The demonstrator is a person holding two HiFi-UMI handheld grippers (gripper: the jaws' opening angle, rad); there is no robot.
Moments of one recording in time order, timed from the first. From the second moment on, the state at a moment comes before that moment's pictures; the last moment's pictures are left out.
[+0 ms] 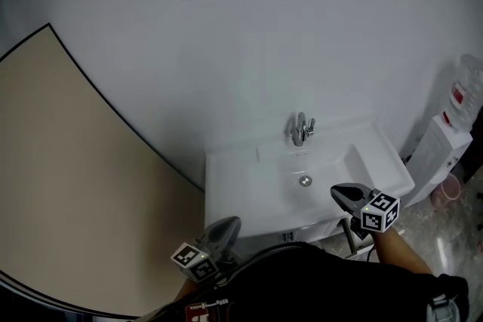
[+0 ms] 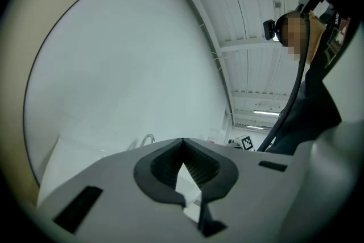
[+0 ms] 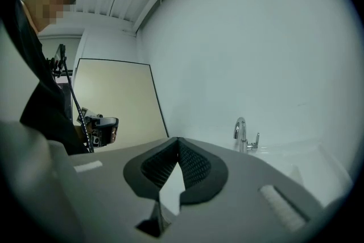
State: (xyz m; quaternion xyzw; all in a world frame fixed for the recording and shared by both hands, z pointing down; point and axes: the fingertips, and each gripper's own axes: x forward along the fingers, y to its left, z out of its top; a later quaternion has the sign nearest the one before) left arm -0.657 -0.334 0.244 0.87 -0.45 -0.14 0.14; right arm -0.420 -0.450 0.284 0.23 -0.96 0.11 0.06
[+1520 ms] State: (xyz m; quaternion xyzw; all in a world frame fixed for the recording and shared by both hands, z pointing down) left arm -0.665 -0.508 0.273 0.80 -0.55 -0.12 0.18; right arm -0.479 -0.663 0.319 0.09 -0.98 0.14 0.08
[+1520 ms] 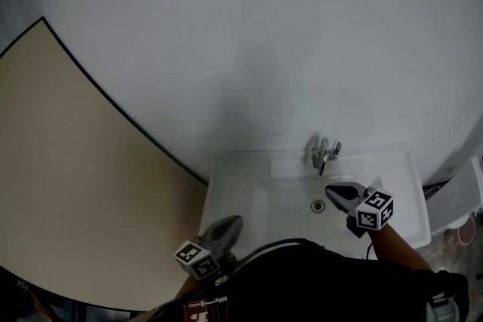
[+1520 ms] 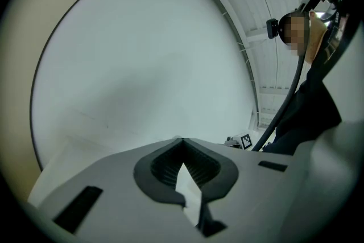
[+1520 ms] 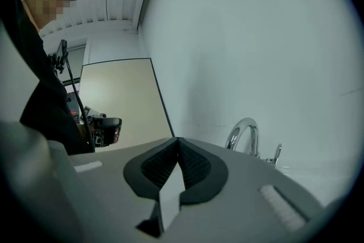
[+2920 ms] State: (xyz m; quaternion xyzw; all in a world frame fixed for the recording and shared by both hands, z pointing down) left arm -0.493 -0.536 0.338 0.94 -0.25 0.00 0.24; right arm -0.243 -0.548 0.364 0.45 -0.88 0.17 0.05
